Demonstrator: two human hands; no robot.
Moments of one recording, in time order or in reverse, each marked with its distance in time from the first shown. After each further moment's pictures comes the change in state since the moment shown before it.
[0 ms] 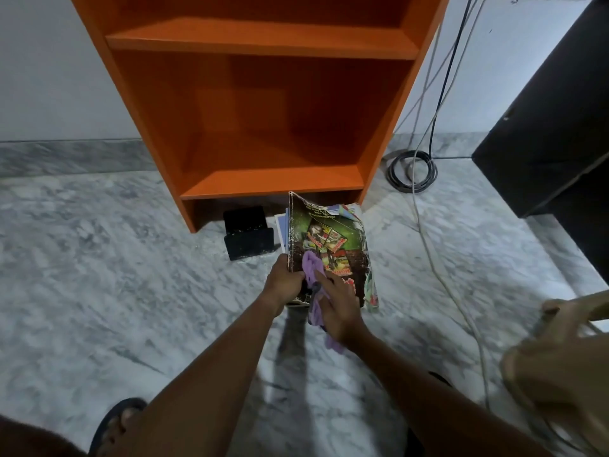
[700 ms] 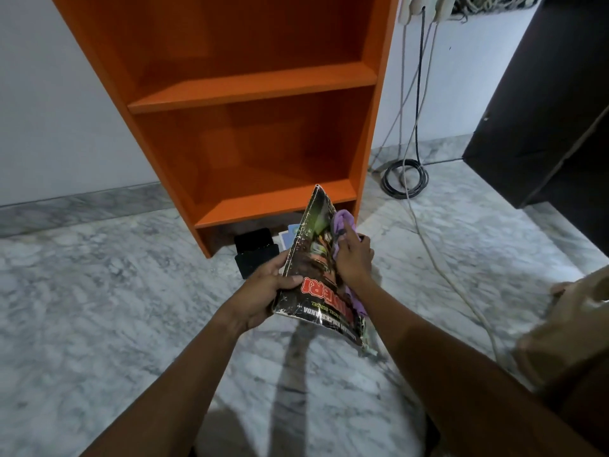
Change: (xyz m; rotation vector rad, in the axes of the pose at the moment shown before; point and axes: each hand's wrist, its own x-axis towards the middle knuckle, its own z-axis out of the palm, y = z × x) left_hand -0.103 0.057 -0.047 -0.256 -0.383 0.122; right_hand 0.066 -0.061 -0.081 0.227 0.263 0.444
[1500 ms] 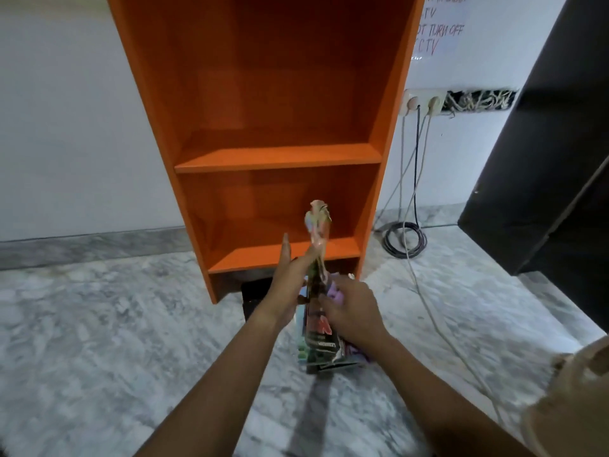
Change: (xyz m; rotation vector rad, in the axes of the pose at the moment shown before) left_hand 0.014 0.080 0.043 0.034 0.270 0.226; right_hand -0.064 -0.070 -0.049 -0.045 -0.064 -0.513
